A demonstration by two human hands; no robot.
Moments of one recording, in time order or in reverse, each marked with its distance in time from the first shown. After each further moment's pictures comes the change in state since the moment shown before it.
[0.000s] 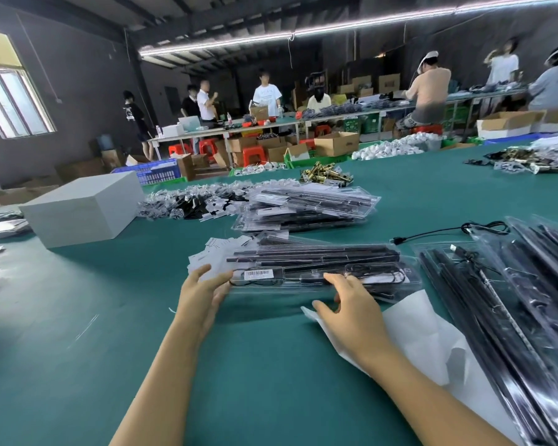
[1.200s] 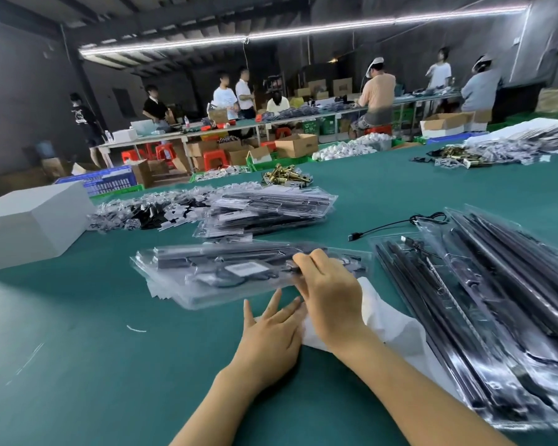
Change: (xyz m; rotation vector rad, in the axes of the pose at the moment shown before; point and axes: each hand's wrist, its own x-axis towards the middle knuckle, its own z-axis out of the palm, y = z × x) left_hand -0.083 -0.077 0.082 1.684 -0.694 0.625; right_hand 0.009 -0.014 -0.034 -0.405 0.550 -0.390
